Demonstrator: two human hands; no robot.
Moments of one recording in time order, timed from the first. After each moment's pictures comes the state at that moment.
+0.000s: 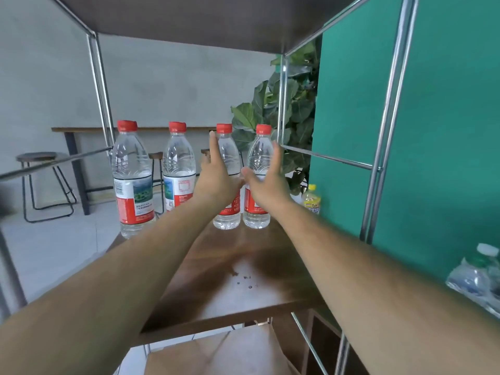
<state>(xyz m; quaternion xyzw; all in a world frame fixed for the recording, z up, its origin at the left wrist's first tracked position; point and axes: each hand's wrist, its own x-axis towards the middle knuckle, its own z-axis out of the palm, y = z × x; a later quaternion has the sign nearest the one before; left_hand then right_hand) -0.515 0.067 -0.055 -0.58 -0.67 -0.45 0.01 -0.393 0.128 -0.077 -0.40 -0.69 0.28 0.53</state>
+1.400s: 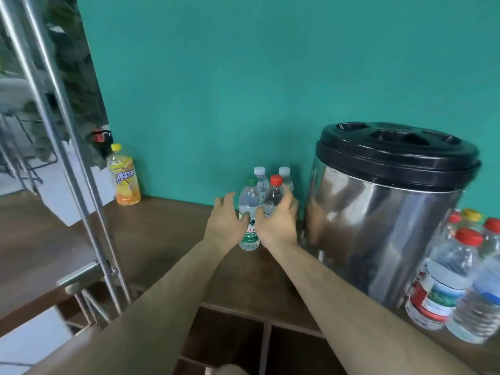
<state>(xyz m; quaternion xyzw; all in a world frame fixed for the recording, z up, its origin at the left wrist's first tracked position) -0.124 0.095 -0.241 -0.79 -0.45 -0.33 -0.25 -0.016 0.033 -0.241 -0.74 -0.39 0.06 0.54</state>
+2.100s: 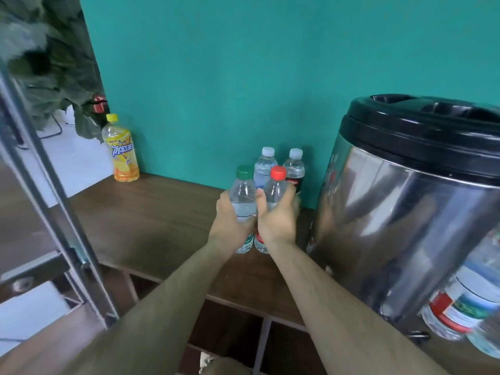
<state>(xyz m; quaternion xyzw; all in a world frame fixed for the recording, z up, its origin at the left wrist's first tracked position) -0.106 0.121 -0.311 -0.69 -0.41 -0.43 -0.42 -0.005 0.076 -0.289 -0.73 -0.38 0.04 0.57</state>
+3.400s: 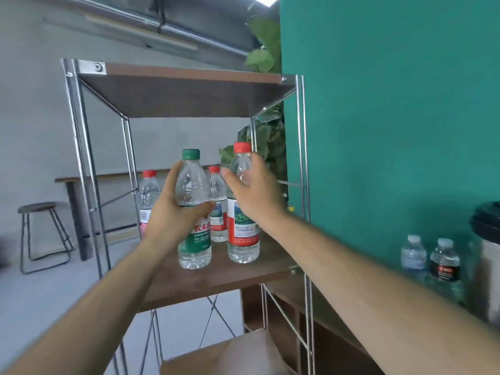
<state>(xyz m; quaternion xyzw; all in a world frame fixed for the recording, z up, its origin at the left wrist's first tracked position) -0.506 -0.132 -0.032 -0.59 -0.53 -0.61 -0.01 -0.329 -0.077 -0.006 -0.31 -0.73 0.12 0.60</state>
